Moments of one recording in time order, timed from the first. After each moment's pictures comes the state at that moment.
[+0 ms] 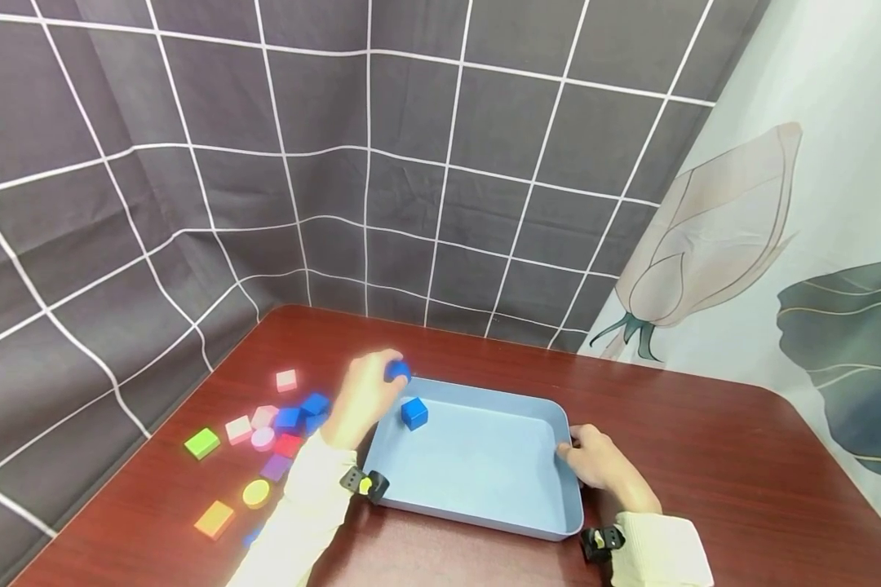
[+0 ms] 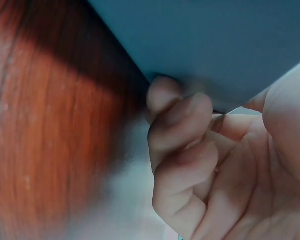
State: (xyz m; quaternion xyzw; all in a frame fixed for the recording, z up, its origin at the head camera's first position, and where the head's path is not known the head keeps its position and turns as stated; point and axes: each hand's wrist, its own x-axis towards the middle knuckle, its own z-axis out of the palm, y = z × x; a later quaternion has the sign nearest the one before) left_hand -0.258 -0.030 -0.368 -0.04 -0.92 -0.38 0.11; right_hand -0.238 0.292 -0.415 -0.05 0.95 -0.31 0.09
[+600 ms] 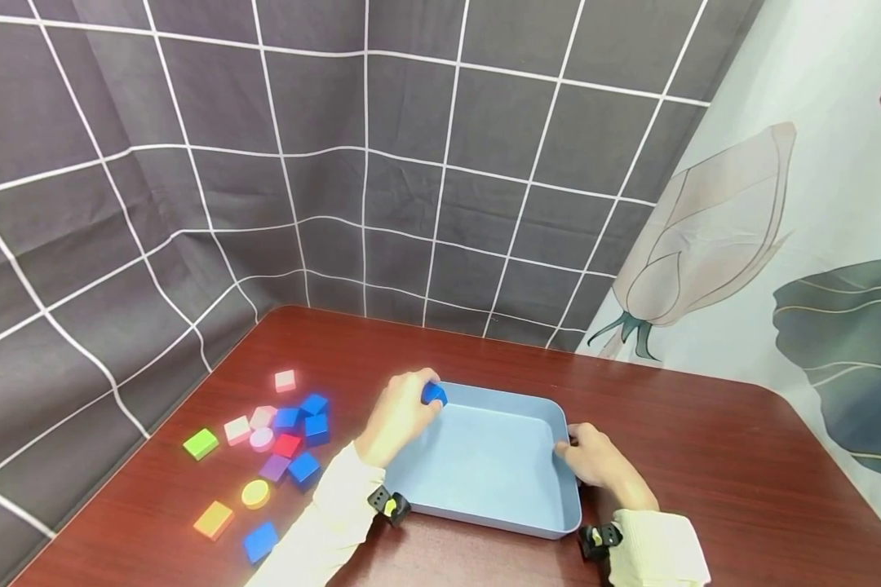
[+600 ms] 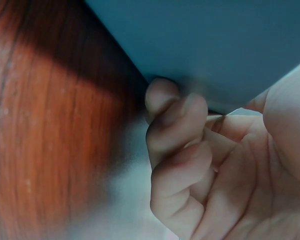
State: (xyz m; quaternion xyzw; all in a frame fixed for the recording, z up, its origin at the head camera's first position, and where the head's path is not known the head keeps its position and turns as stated) left_hand -0.252 0.007 -0.390 -0.13 -0.93 -0.32 0.15; right_hand -0.238 0.292 -0.416 -0.05 0.95 -0.31 0.09
